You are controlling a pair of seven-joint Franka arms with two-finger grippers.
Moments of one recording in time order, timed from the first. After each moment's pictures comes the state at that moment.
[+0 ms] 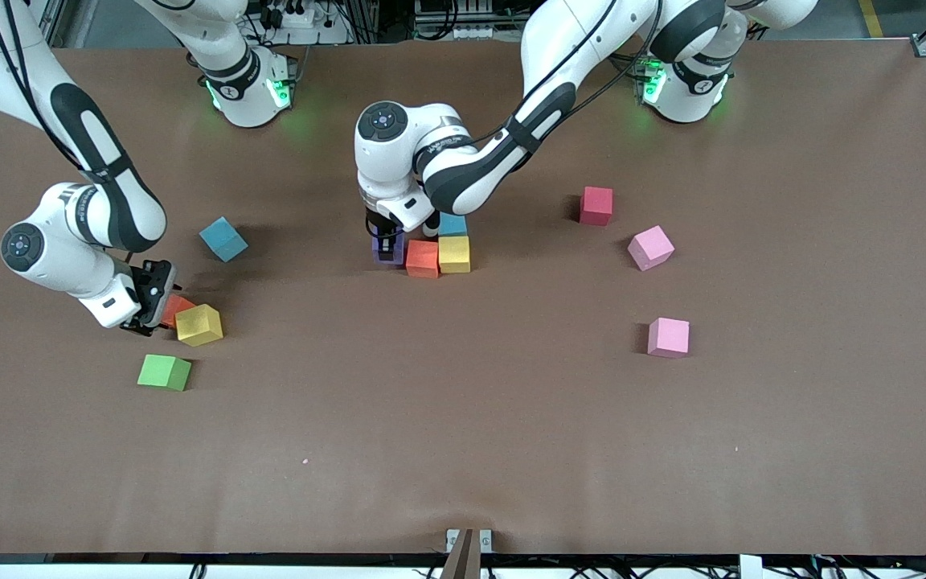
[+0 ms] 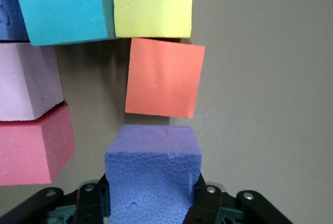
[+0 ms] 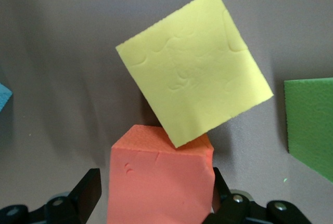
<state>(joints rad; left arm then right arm) -0.81 0.91 -0.32 -1.20 0.30 2.24 -2.77 -0.32 0.42 0.12 -2.19 -0.02 2.56 -1.56</state>
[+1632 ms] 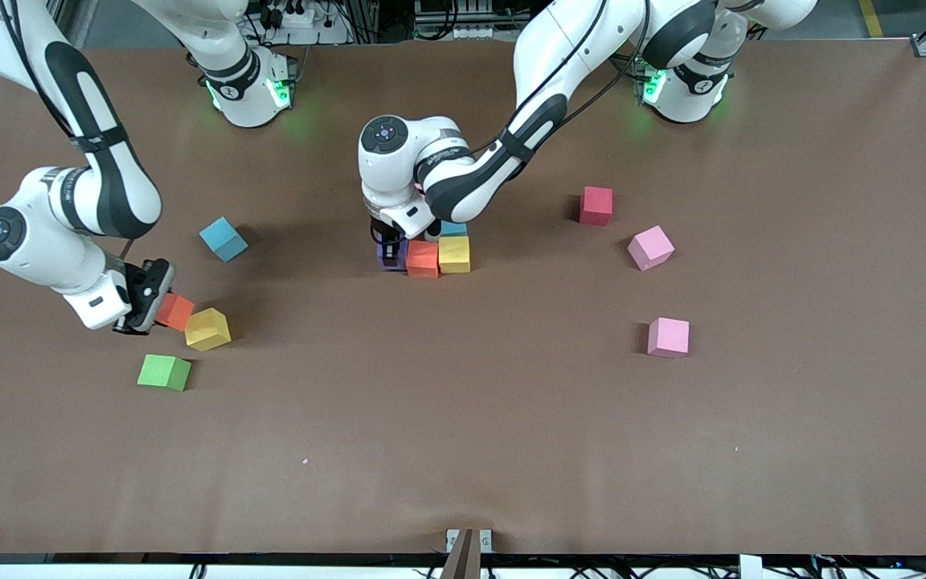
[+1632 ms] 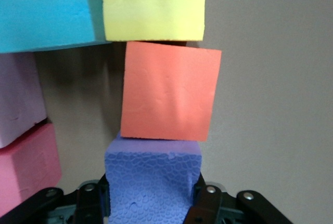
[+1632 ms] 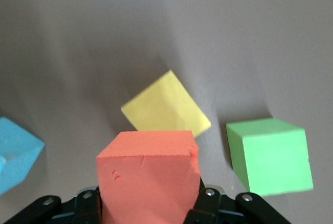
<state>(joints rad) -0.85 0.97 -0.27 -1.20 0.30 2.30 -2.77 -0.26 0.29 0.18 -2.14 -0.02 2.43 -1.37</state>
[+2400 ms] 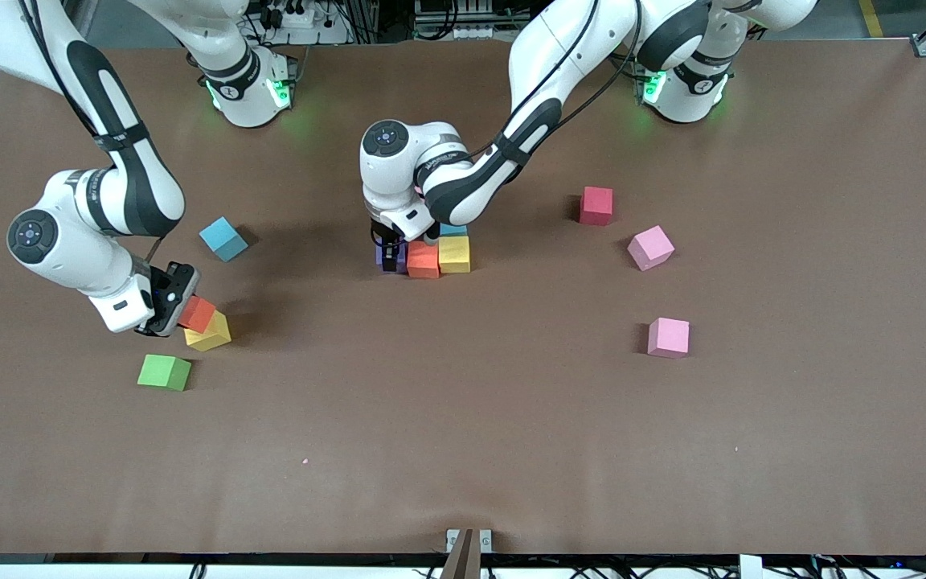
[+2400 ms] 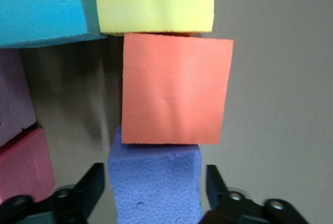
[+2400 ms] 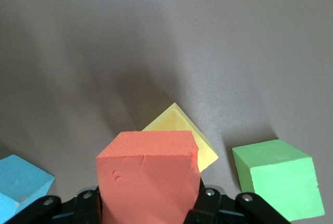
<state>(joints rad) -0.87 0.99 -0.24 -1.20 0.30 2.33 -2.76 -0.23 0.30 0.19 -2.14 -0.02 2.43 -1.27</state>
